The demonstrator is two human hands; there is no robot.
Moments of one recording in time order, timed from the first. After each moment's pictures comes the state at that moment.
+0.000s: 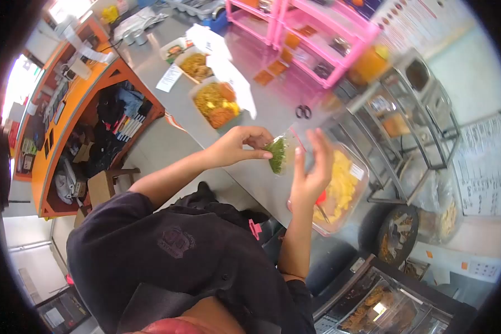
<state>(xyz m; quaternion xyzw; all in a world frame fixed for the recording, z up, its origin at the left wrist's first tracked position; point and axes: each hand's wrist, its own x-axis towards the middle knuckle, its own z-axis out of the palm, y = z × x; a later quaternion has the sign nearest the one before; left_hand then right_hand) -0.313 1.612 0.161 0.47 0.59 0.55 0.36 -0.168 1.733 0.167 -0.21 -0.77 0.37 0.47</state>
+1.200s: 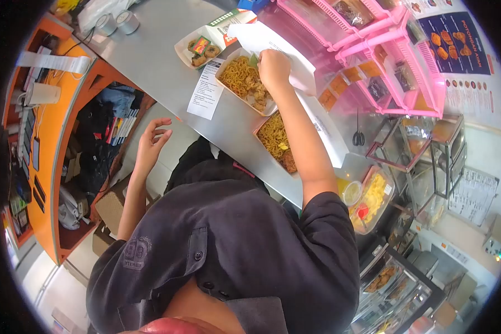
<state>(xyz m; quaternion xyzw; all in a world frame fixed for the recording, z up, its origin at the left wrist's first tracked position) -0.682 1.326 0.053 0.13 0.78 0.55 0.26 -0.684 1.688 0.040 -0.18 -0.98 0.11 0.05</state>
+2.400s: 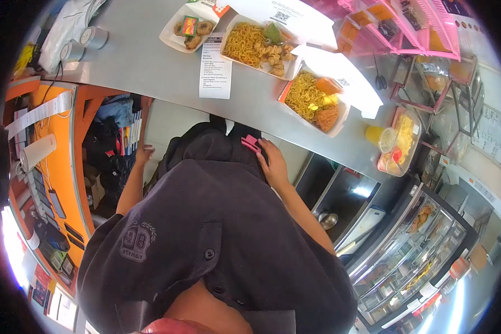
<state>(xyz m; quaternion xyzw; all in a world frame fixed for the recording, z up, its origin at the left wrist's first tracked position) -0.813 1.063 -0.268 0.15 0.90 0.22 0.35 -0.455 1.442 -0.031 -0.34 -0.85 0.37 0.13</state>
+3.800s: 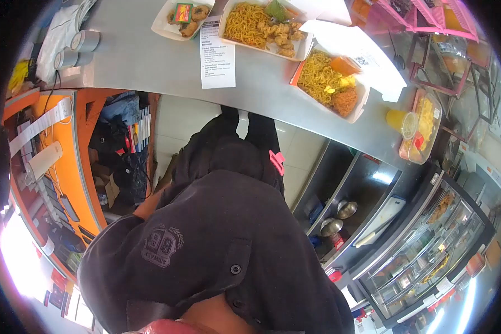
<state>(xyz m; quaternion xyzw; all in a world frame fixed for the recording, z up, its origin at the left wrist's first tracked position) -0.686 1.072 -0.237 -0.32 0.57 0.28 0.71 -0.312 1.306 -0.161 -0.66 -0.12 0.74 0.07</state>
